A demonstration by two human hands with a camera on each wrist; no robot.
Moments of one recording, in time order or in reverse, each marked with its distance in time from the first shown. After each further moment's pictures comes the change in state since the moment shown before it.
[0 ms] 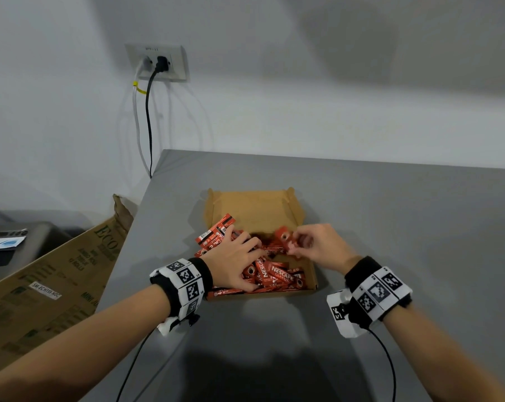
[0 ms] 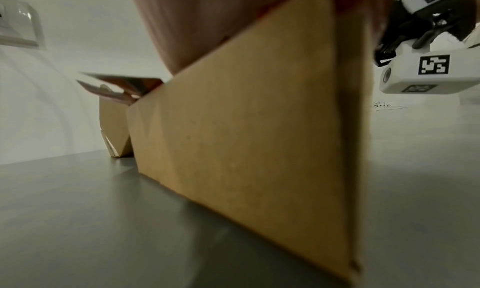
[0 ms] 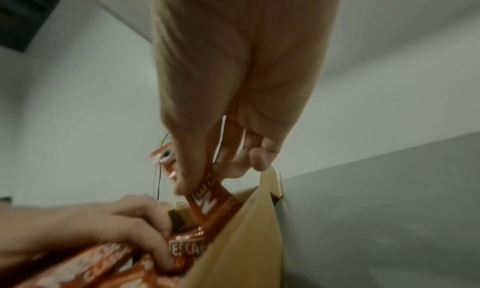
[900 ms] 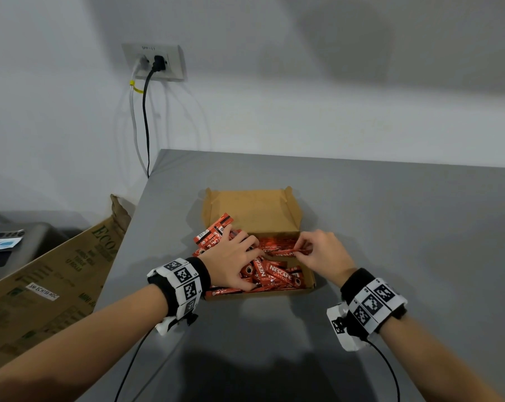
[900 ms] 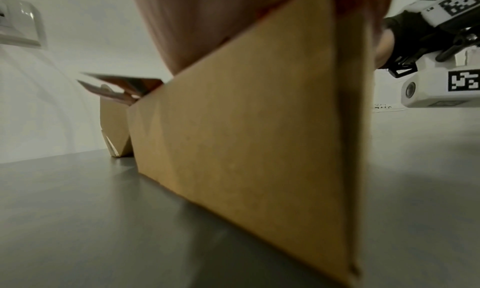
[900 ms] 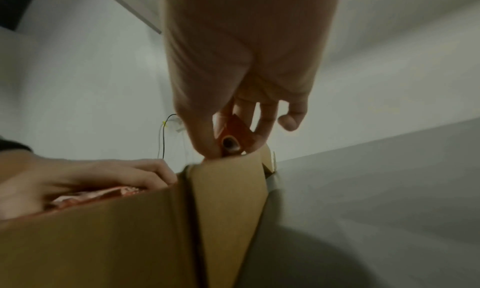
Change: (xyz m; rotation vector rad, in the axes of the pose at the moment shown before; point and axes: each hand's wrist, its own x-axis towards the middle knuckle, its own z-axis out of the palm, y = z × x) left_hand 0.000 0.000 0.000 -0.015 0.001 0.005; right_hand -0.014 0.007 0.013 -0.135 0.152 0.055
